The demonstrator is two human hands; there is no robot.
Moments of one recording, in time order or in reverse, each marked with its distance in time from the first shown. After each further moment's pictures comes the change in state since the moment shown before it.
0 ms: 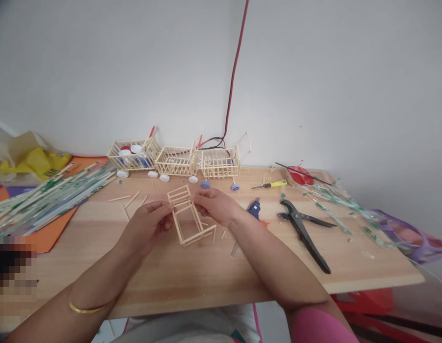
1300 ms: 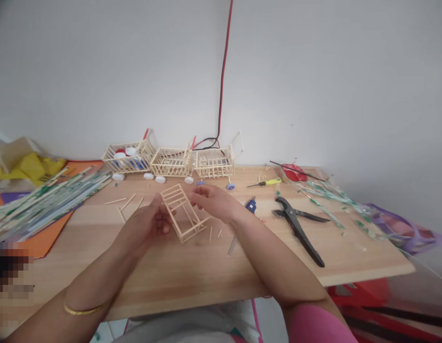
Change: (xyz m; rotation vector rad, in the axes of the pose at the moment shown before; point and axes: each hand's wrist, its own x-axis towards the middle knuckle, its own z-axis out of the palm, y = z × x) left_hand 0.003 -0.004 -0.005 -0.061 -0.075 -0.113; right_hand -0.013 -0.014 -0.006 -0.442 0.121 -0.116
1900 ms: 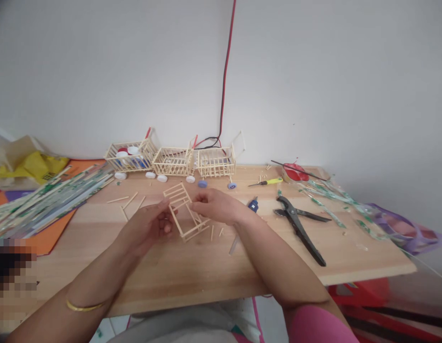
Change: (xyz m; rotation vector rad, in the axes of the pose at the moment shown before) left_hand -0.007 0.006 0.002 -0.061 -0.050 -0.068; right_hand -0.009 -0.006 -0.002 -0.289 -0.148 0.010
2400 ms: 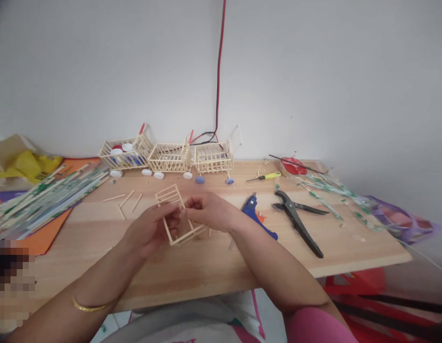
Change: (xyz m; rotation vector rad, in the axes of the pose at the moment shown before) left_hand -0.005 -0.003 0.026 -0.135 -0.005 -0.086; right_hand -0.011 0.001 0.020 0.189 -0.027 -0.017
